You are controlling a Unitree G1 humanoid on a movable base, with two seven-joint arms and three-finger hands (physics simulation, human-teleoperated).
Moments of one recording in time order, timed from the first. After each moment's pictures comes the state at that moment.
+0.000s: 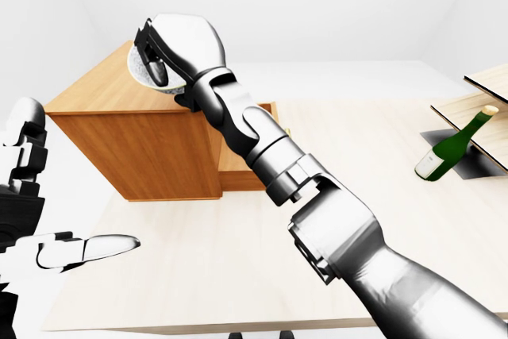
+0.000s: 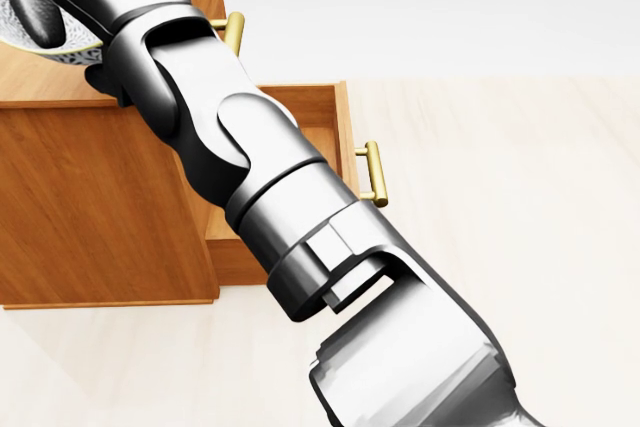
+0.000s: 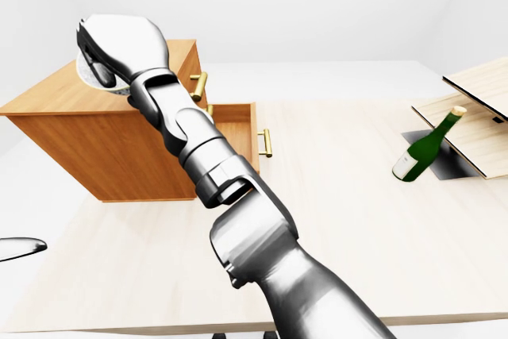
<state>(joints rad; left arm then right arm) 0.56 0.93 0.66 -1.05 -1.01 0.09 0.52 -1.48 0.24 0.13 1.03 -0.99 -0.09 -0.31</state>
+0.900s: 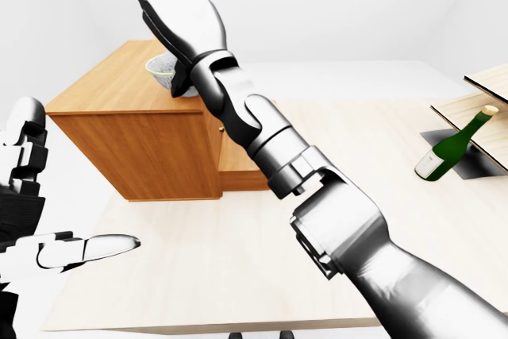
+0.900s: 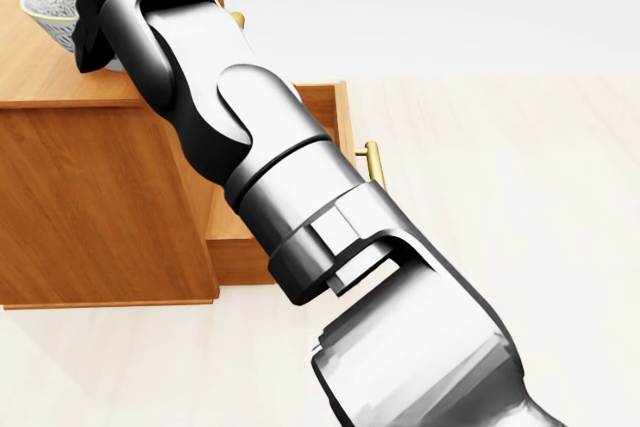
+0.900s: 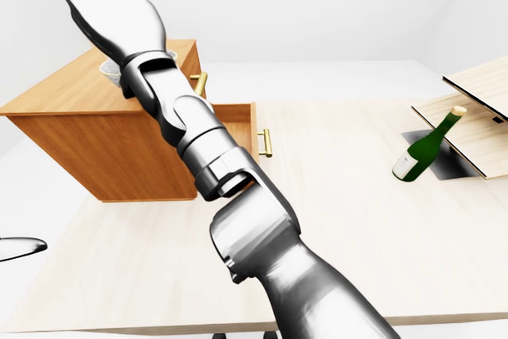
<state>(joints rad) 0.55 0.94 0.66 -1.05 -1.01 0.09 0.52 -1.53 0.22 0.12 1.02 -0.99 -0.09 -0.32</state>
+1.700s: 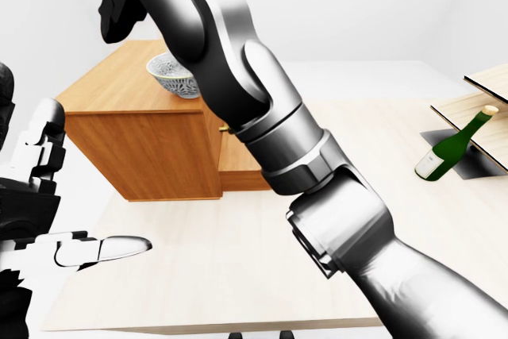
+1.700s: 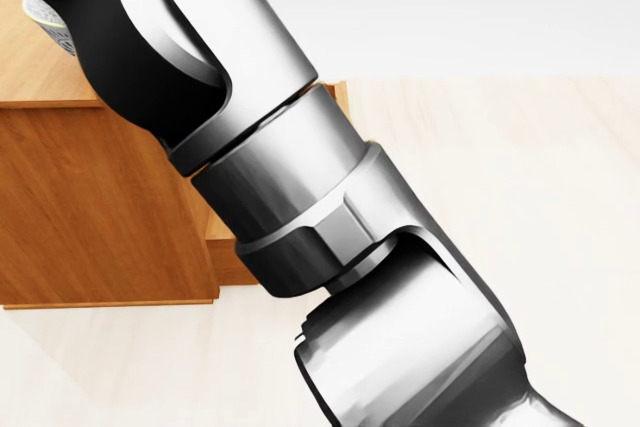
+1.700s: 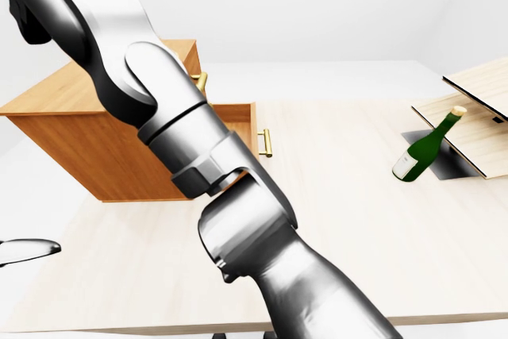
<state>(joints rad) 0.54 0.97 0.61 -1.05 -0.99 0.09 0.52 -1.64 0.23 0.10 0.65 -0.86 0.02 -0.09</state>
